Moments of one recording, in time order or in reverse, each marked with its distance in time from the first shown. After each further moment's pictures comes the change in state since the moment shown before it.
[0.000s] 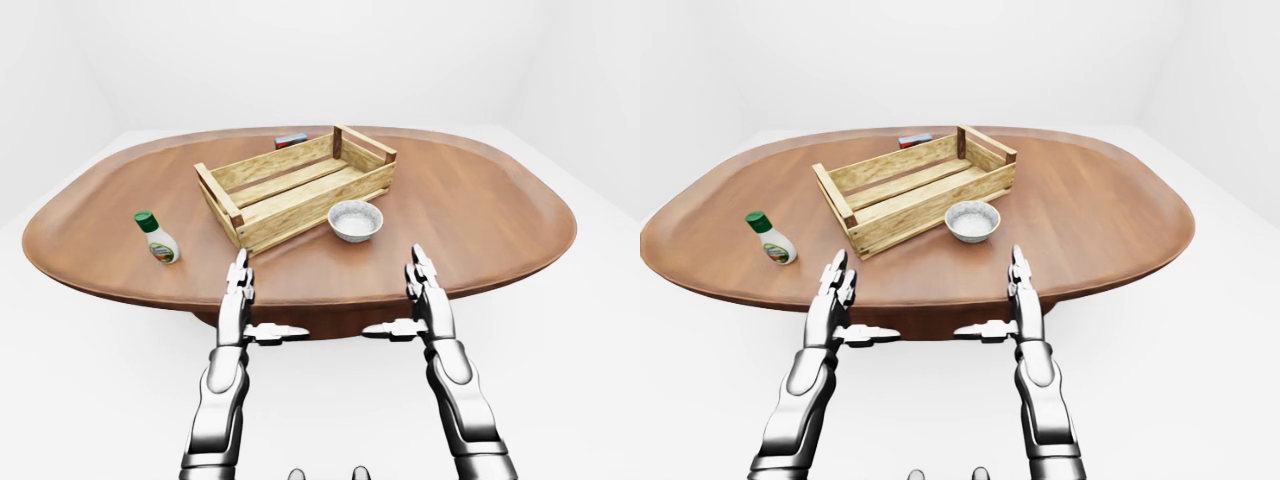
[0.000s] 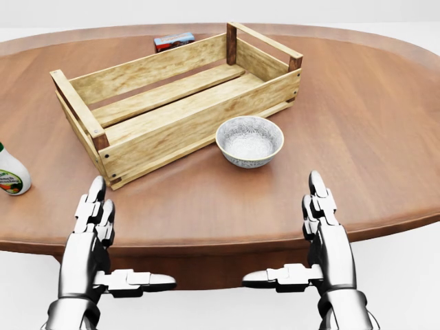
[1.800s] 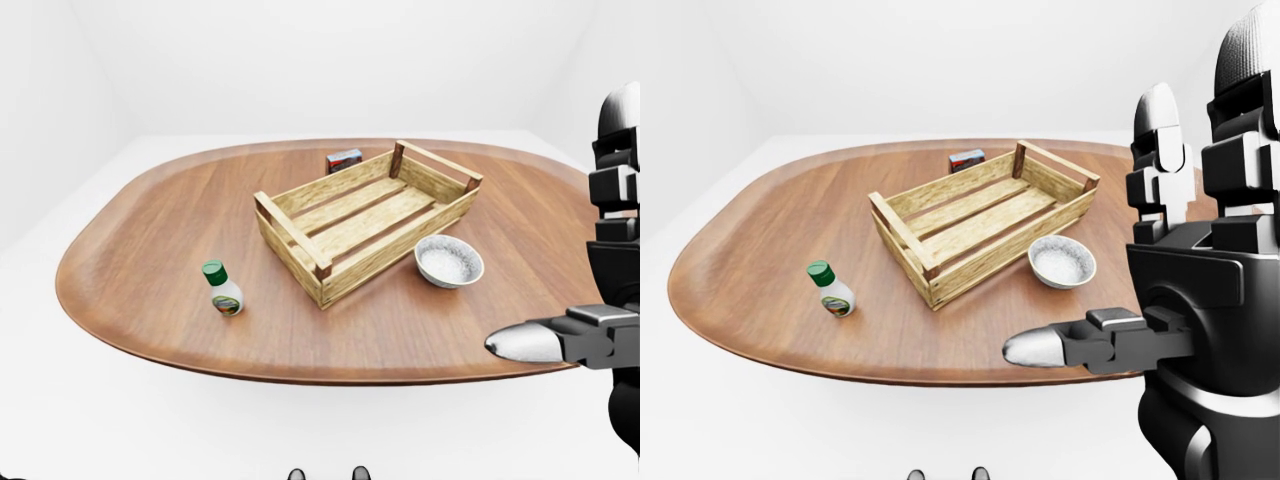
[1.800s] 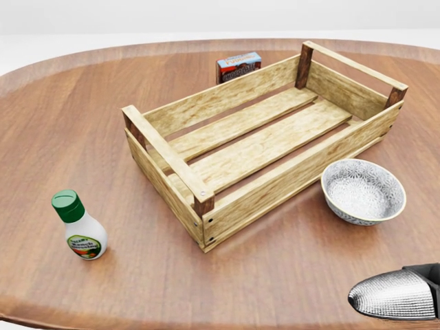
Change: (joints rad) left arm -0.228 0.571 0.767 -0.822 -0.765 0.083 0.245; right arm 0.079 -0.758 -0.257 -1.043 0.652 0.082 -0.436
